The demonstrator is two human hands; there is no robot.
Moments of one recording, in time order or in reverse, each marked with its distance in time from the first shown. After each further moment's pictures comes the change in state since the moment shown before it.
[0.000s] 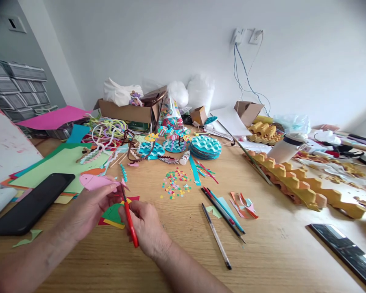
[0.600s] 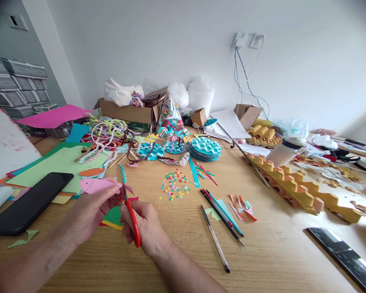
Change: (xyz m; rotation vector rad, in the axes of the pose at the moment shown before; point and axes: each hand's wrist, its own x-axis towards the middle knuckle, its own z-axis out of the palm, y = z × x) left_hand -0.005 -0.004 0.001 -0.028 -0.076 0.036; right_hand 0.000 -0.002 -0.003 0.052 -0.044 -0.029
